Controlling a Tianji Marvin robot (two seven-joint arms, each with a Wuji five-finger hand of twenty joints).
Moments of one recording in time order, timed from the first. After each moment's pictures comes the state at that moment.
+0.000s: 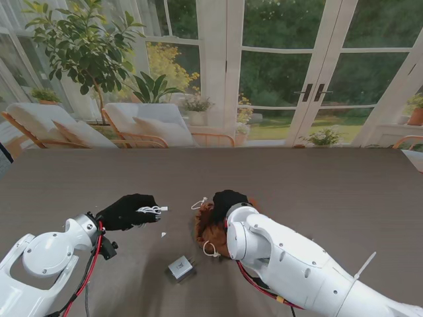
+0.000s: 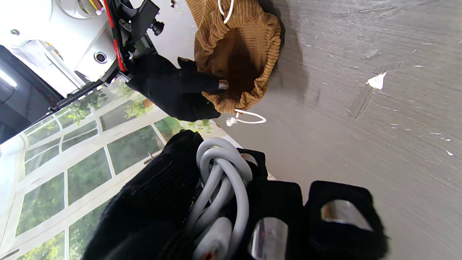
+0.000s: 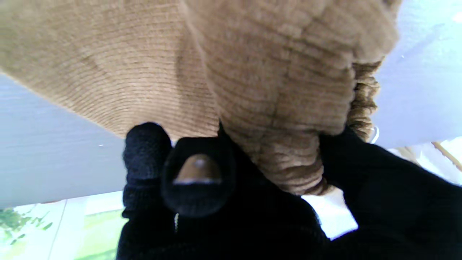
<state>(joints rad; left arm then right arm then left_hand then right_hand) 1.64 -1.04 -1.45 -1.68 0.16 -0.14 -0.43 -1.03 -1.20 0.54 -1.37 -0.58 0.60 0.05 1.01 -0.35 0.44 -0.14 0.65 0.29 1.06 1.12 1.14 0.19 0.98 1.38 1.24 0.12 1.75 0.84 1.03 0.28 1.81 0.56 0.49 -0.52 1.14 -0.26 0.76 0.10 1.29 0.48 1.26 0.05 0.90 0.90 1.30 0.04 1.41 0.79 0.66 0.23 1.46 0.62</state>
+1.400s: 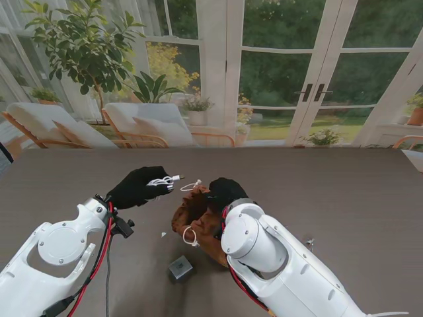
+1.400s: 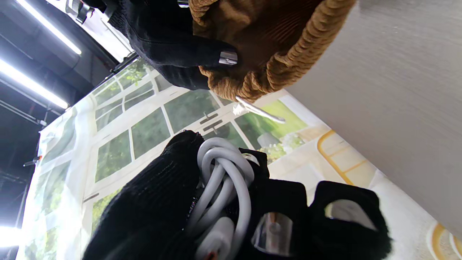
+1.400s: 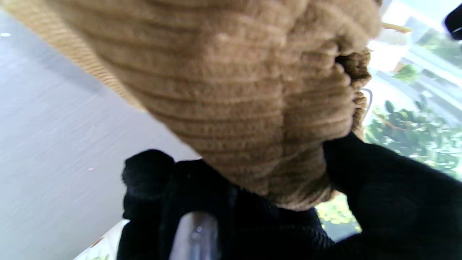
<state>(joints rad) 1.56 -1.08 -1.37 -1.71 0.06 -0.21 -0.26 -1.28 -1.26 0.82 -1.74 -0.31 0.76 -0.12 1.01 -0.35 0.45 -0.14 0.65 0.30 1.07 1.10 1.14 0.21 0.97 1.38 1.22 0.16 1.74 0.80 1.01 0.35 1.81 0.56 0.46 -0.61 1.30 -0.27 0.86 0.11 1.32 0.57 1.34 0.04 1.05 0.94 1.31 0.04 1.67 0.94 0.66 0.20 1.71 0.65</state>
